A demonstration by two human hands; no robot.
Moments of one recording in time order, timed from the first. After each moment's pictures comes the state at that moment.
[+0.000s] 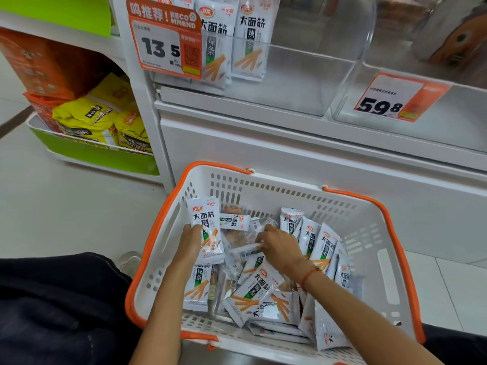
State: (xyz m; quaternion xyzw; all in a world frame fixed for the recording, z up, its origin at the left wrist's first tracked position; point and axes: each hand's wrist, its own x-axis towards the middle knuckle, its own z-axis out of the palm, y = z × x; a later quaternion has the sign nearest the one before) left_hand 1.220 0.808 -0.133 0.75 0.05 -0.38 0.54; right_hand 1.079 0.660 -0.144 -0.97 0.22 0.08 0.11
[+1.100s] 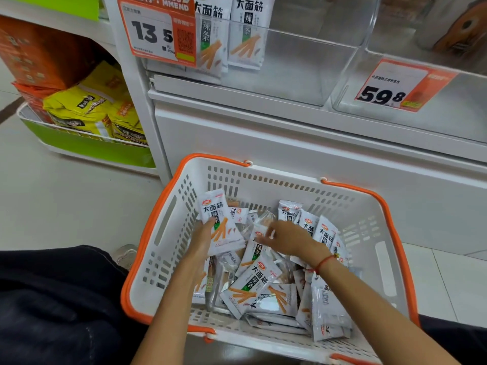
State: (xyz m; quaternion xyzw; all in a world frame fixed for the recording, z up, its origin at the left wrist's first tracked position) left_hand 1.195 0.794 -0.137 0.66 0.07 -0.44 0.60; right_hand 1.077 0.646 -0.105 -0.90 0.31 0.22 0.22
